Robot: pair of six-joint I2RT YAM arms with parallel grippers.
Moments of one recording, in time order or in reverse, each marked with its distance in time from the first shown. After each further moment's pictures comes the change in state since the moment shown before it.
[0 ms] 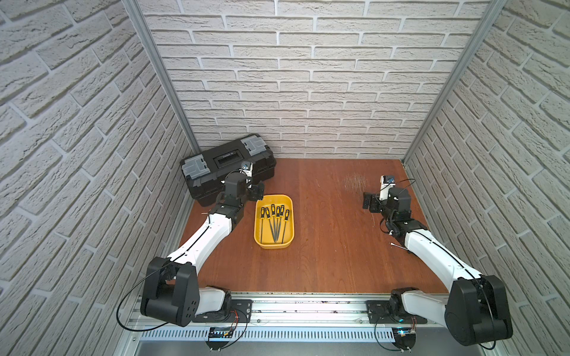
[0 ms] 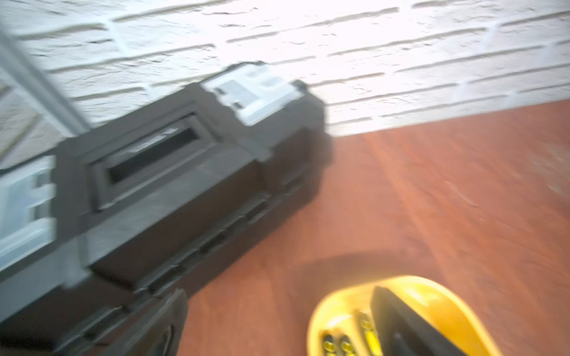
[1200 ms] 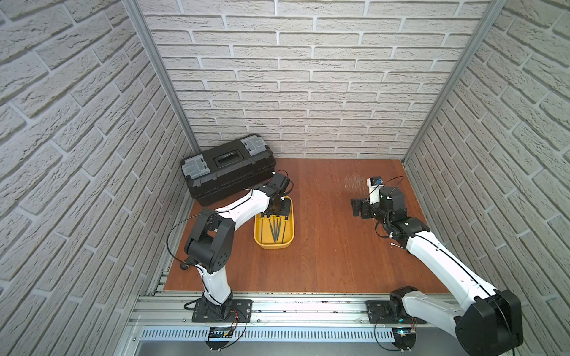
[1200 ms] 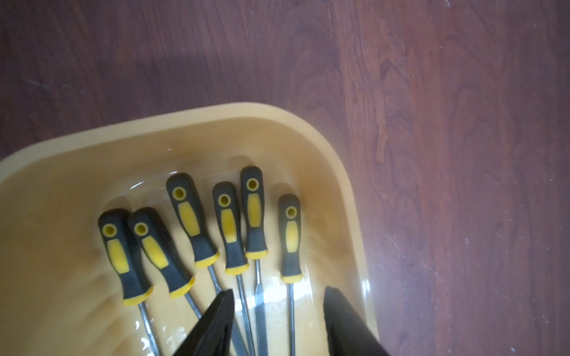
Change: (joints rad) left arm -0.251 0.470 0.366 -0.583 0.152 -0.375; right arm 0.153 -0.092 0.102 -0.291 -0.043 0.027
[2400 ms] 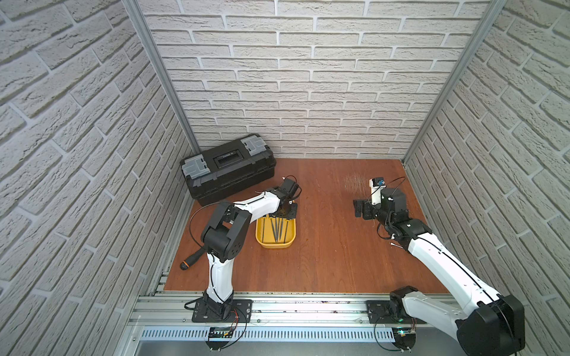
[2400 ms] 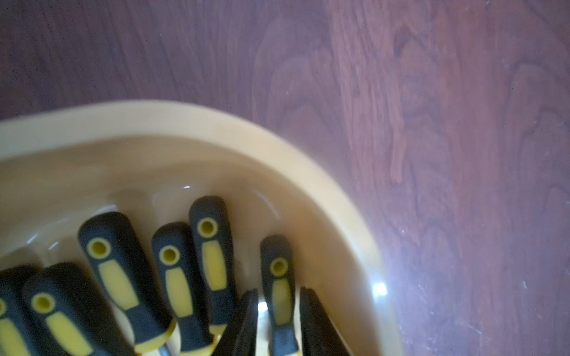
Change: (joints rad) left arm -0.051 0.156 0.030 0.096 -0.019 0.011; right arm 0.001 -0.029 0.000 -0.038 0.035 -0.001
